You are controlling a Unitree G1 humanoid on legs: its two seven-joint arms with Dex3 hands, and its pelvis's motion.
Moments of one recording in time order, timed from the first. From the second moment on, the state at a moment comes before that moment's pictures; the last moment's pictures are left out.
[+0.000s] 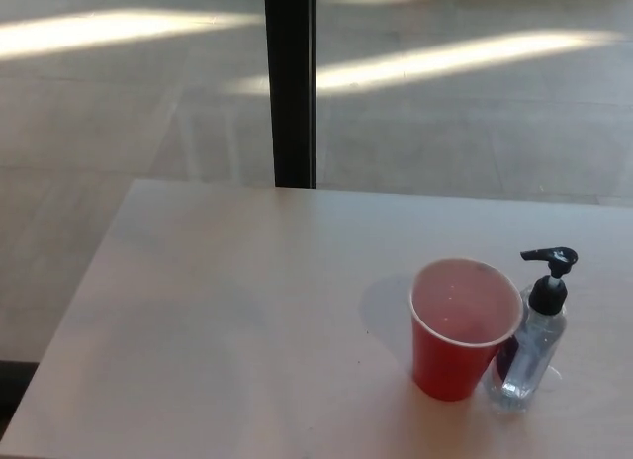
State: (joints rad) left_arm 0.34 0.50 0.44 1.22 -0.09 -0.13 -0.09; right_arm 0.56 -0.44 -0.59 1.05 0.13 -0.17 0.14
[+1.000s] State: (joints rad) left_arm 0.33 0.50 0.52 1.27 -0.13 -0.14 -0.10; right_arm -0.08 -0.62 -0.80 0.40 0.34 -0.09 0.13
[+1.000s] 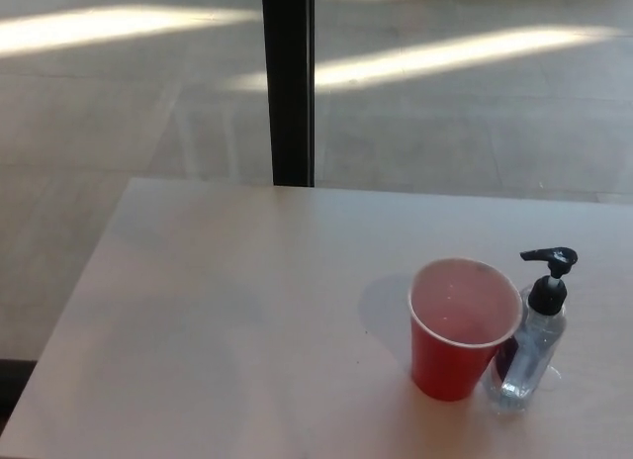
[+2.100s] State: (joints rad) left_arm 0.32 0.51 0.52 1.28 -0.13 -0.14 -0.12; right_arm -0.45 -0.50 -0.23 -0.19 0.47 0.35 0.13
